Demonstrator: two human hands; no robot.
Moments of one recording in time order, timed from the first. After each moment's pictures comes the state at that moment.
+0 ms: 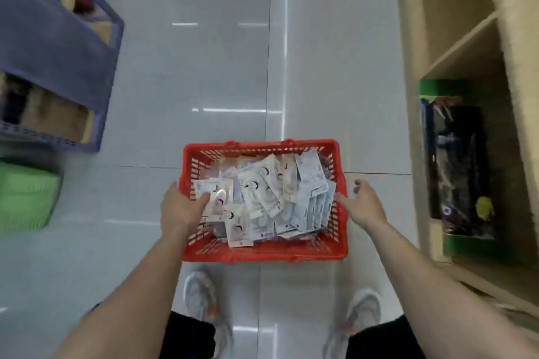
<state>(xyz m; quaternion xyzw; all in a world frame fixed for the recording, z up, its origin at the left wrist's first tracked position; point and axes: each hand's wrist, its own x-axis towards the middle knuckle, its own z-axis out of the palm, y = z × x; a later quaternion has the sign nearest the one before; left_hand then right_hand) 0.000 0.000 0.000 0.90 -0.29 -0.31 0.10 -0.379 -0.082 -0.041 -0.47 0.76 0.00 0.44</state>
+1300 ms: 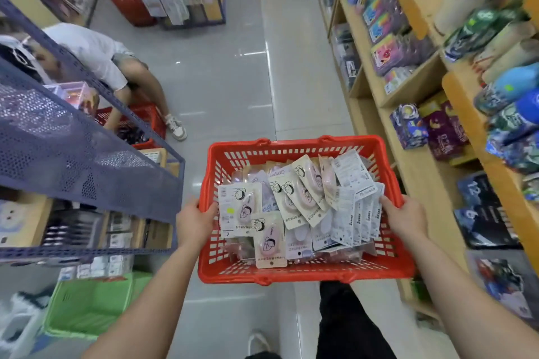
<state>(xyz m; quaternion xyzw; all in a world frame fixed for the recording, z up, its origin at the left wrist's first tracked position) 0.107 -0.187 0.548 0.85 -0.37 -0.31 0.19 -0.324 -0.221 0.521 -0.39 0.83 -0.20 0.34</state>
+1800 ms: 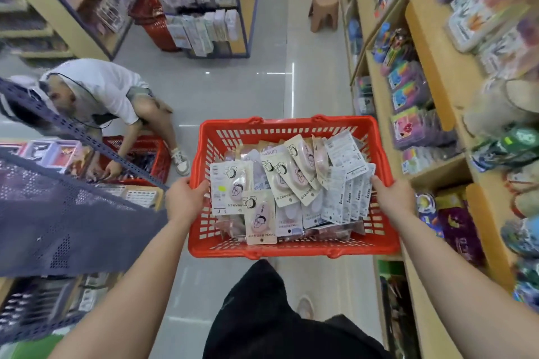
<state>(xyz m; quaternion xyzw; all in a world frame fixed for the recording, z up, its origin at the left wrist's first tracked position) 0.093 -0.505 0.612 0.88 -0.32 -0.24 0.25 -0.319 -0.595 0.597 -0.46 0.77 -0.23 0.38</state>
